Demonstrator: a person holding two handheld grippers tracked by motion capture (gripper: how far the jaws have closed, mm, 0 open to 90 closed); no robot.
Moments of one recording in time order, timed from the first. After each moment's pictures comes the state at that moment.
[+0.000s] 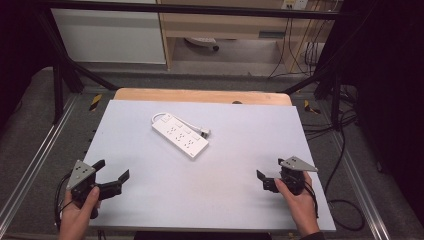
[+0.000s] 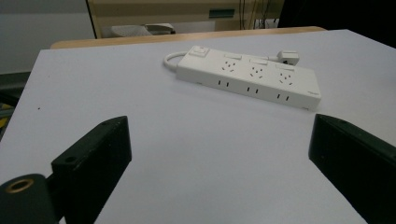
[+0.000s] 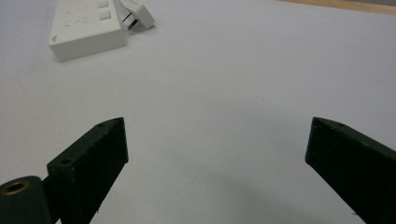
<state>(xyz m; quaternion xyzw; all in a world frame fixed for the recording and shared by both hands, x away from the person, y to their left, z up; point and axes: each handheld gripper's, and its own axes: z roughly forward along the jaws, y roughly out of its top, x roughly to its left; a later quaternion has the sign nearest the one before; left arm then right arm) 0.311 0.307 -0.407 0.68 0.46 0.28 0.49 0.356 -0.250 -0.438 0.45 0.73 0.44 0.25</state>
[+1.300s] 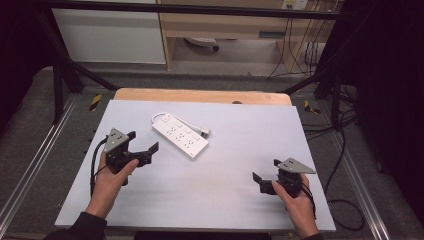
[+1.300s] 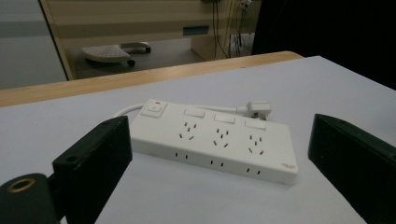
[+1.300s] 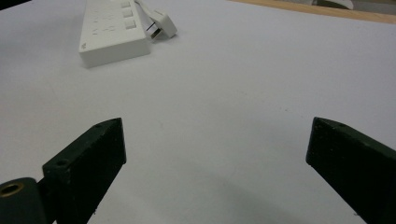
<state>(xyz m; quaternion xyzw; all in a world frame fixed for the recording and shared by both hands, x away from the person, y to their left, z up) 0.390 0.235 -0.372 0.69 0.42 0.27 0.52 0.348 -0.240 -0.434 0.43 0.74 0.46 0.23</state>
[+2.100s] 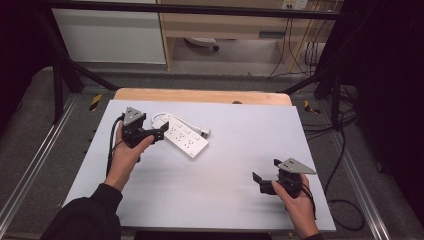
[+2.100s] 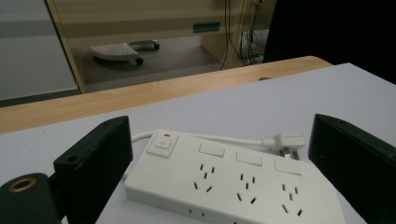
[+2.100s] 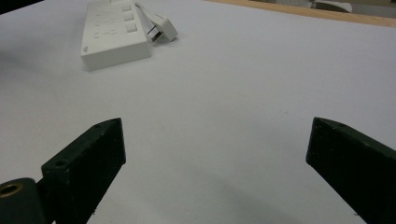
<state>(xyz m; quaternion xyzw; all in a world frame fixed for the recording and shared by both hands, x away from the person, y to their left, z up) 0.464 0.210 -0.367 0.70 0.44 0.28 0.49 0.347 -0.240 -0.433 0.43 0.74 0.47 0.23</state>
